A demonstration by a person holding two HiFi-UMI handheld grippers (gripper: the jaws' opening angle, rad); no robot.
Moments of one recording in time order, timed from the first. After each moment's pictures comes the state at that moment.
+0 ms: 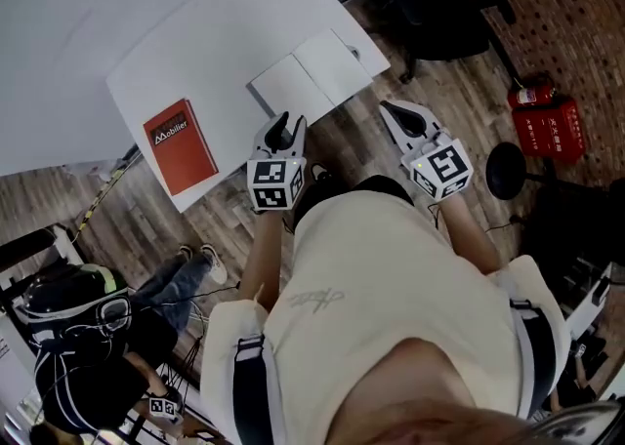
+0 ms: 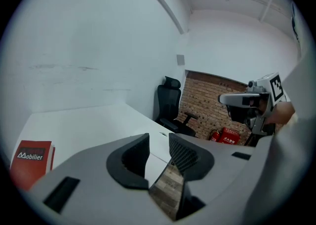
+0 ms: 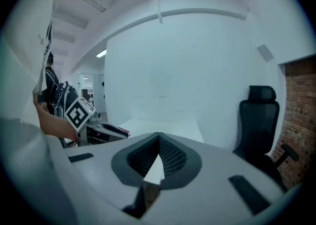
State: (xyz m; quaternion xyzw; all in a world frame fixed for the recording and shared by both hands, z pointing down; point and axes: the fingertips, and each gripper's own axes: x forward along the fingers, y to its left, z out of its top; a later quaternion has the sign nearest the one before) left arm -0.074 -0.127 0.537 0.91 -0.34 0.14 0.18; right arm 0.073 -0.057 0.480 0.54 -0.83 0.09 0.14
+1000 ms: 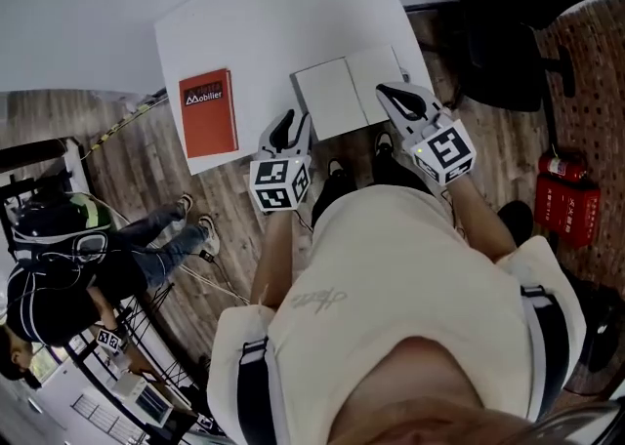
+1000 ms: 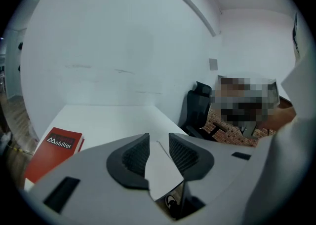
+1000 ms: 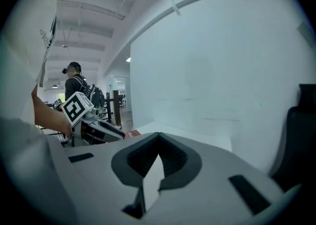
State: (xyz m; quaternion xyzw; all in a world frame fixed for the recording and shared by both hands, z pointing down) left arm -0.124 -0.167 0.526 0.82 -0.51 0.11 0.23; right arm 0.026 -0.174 0.474 0.35 -0.92 0.05 0.15
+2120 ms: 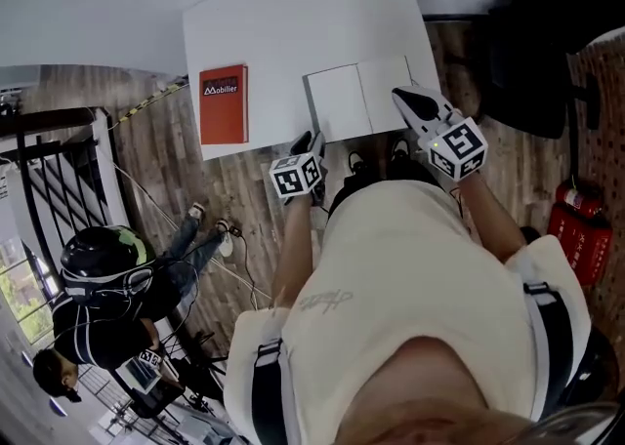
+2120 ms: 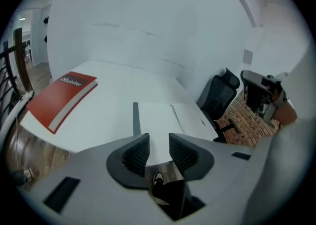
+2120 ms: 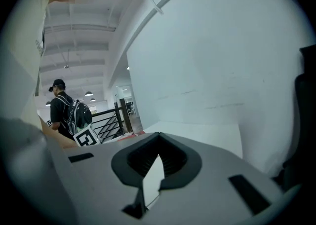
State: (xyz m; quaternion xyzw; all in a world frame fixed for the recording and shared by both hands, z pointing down) left arm -0.122 -0.130 0.657 0.70 -0.57 0.17 0.39; right arm 0.071 -0.195 0.503 0.30 -0.94 0.14 0.11
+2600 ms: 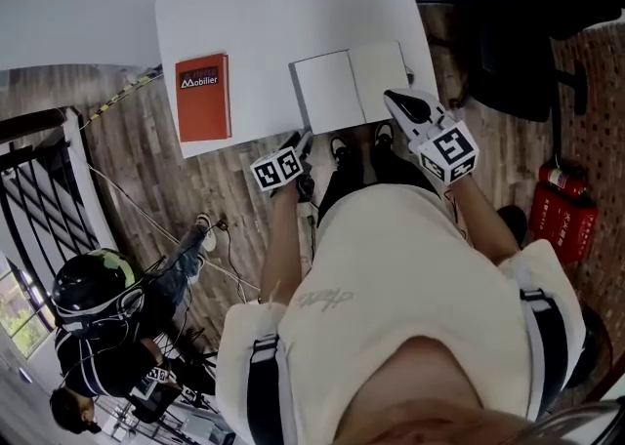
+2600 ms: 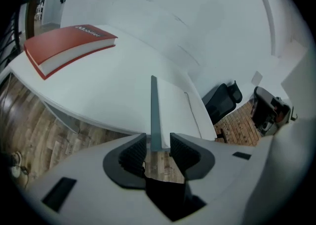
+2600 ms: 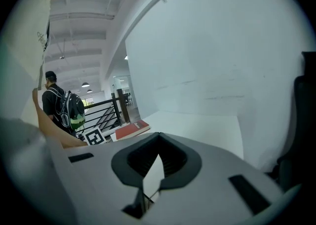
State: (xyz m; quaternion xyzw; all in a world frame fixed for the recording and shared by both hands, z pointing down) left arm -0.142 -0.106 0.737 0.66 -0.52 0.10 0.53; right arm 0.053 -0.178 0.536 0.31 -0.93 0.14 0.16
